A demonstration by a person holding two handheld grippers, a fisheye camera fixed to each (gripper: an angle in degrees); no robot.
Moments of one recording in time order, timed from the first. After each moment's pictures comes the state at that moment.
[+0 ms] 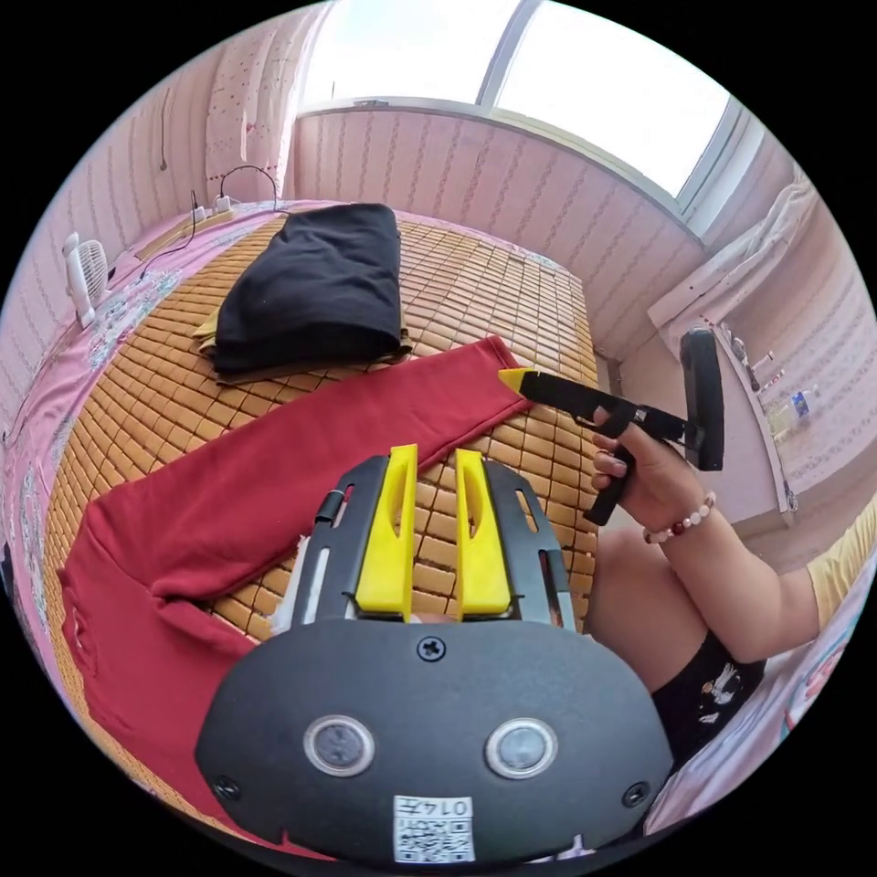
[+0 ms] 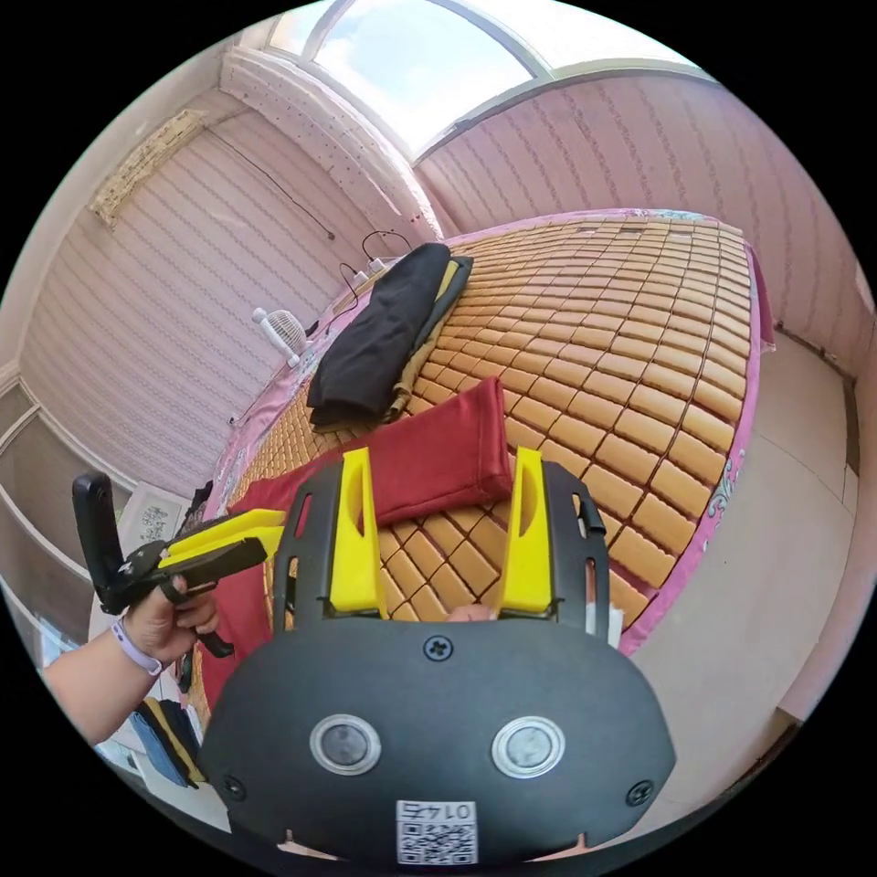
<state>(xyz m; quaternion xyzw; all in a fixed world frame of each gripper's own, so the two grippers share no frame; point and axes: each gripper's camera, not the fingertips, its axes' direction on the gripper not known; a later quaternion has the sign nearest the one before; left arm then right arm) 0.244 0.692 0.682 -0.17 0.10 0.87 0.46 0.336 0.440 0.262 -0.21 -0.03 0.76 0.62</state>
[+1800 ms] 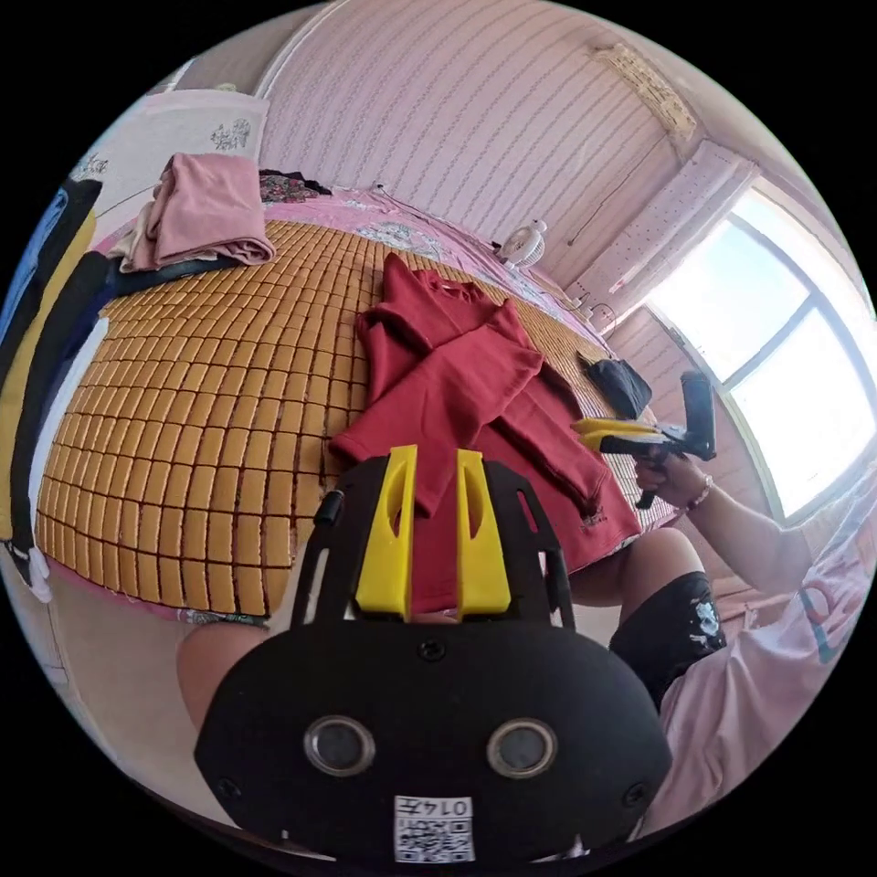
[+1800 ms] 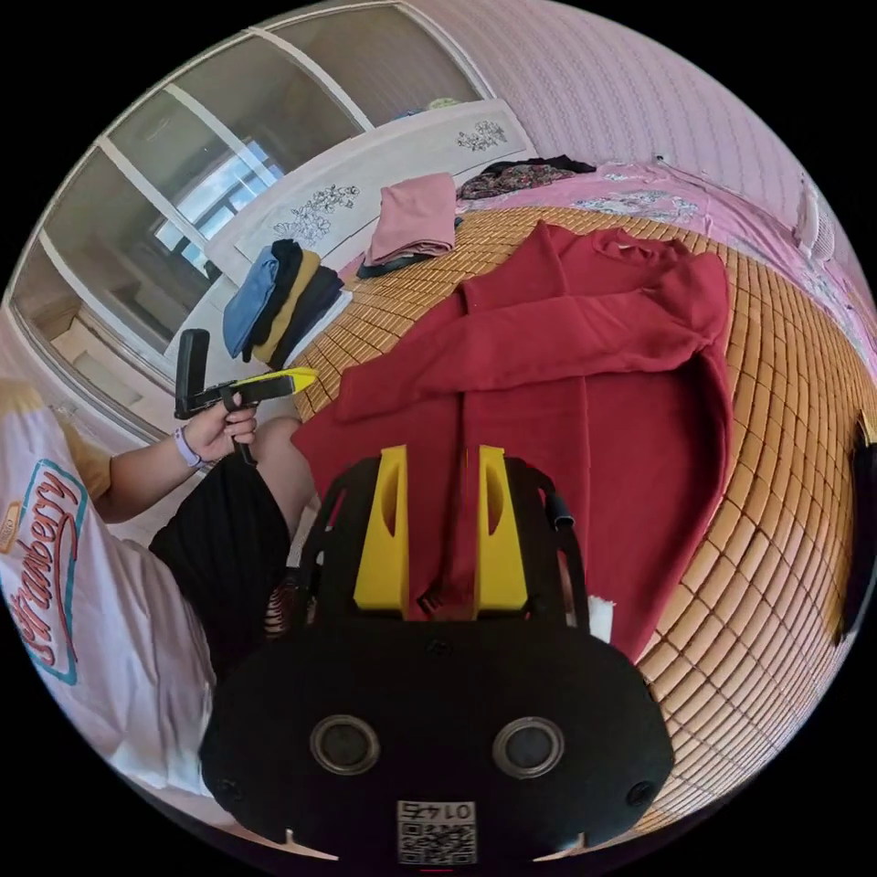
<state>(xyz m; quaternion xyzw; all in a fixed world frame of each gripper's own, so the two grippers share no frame) -0.169 0.289 0.477 0.04 0.13 0.52 0.84 0.106 -0.030 0.323 -0.15 -0.56 0.26 0.77</state>
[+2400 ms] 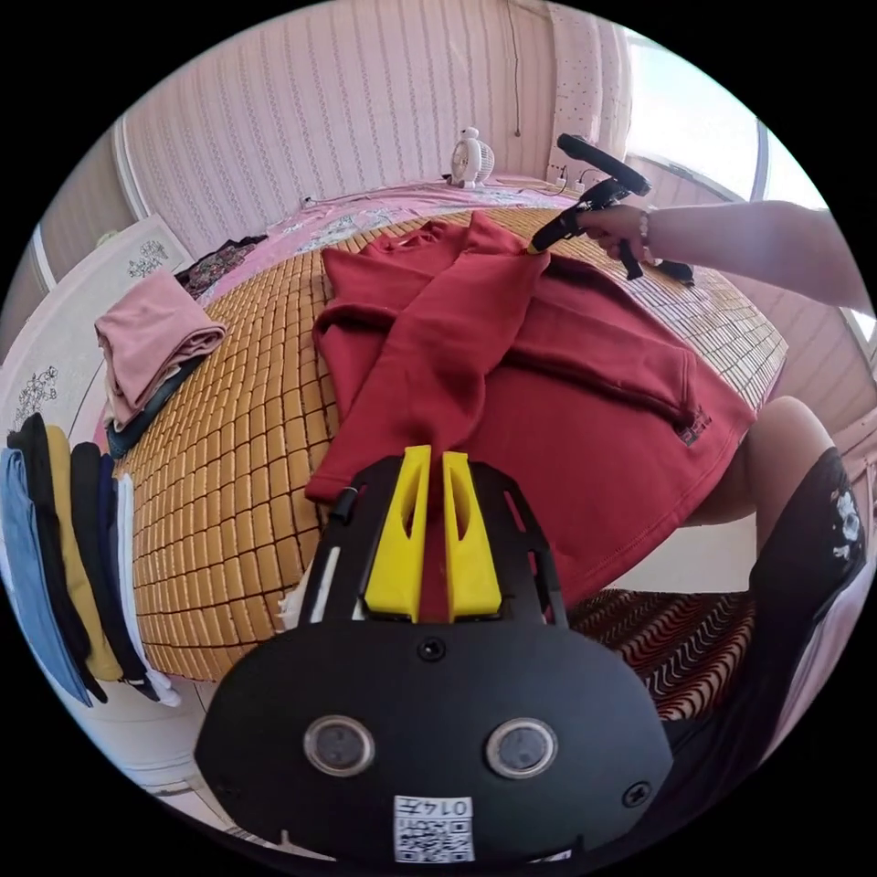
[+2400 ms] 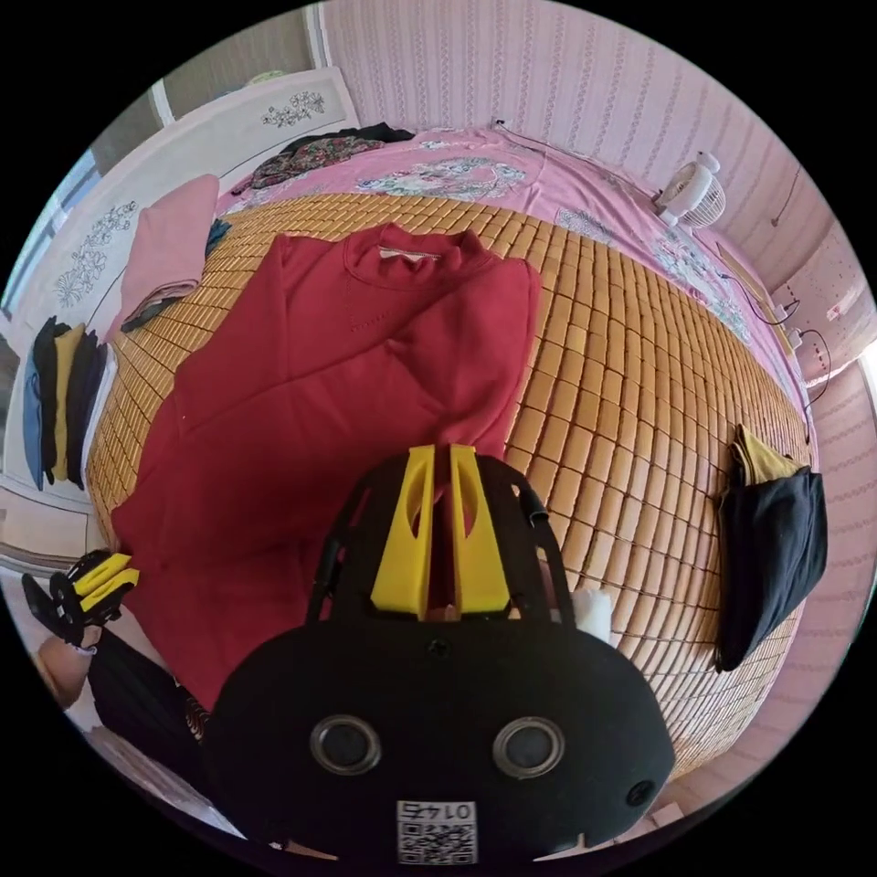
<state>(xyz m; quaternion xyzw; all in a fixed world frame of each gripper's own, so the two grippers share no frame) -0.132 0.339 0.519 0.09 -0.06 0.68 0.73 0.141 -0.075 0.528 -0.31 -0.36 0.28 0.83</state>
